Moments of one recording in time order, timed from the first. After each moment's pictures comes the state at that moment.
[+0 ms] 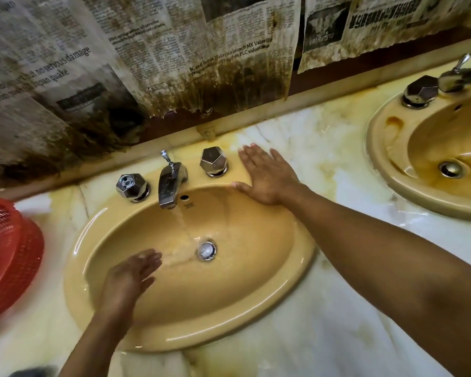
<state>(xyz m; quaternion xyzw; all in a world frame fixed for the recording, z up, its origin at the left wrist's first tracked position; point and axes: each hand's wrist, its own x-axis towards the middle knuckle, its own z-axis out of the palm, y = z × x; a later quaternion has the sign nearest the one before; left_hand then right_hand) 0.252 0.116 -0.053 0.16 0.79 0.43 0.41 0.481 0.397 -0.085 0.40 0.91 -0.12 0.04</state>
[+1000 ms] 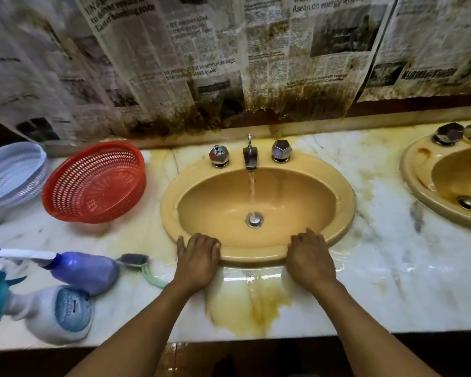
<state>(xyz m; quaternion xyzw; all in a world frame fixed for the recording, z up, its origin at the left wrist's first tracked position) 0.260 -0.011 -0.078 0.52 0.83 0.09 0.16 0.505 0.115 -0.055 0.51 0.84 -0.17 0.05</state>
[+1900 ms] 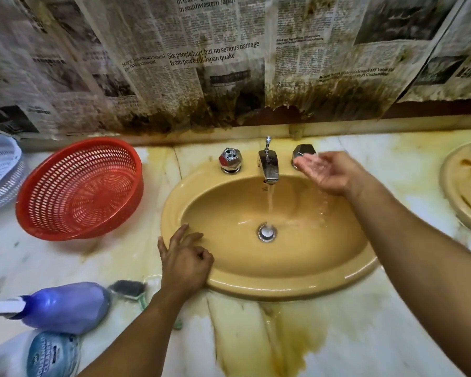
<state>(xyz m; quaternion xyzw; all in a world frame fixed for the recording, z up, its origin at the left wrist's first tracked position) 0.187 0.020 -0.102 0.46 0.87 0.10 0.14 0.404 0.338 0.002 0.45 0.15 -0.83 -0.30</state>
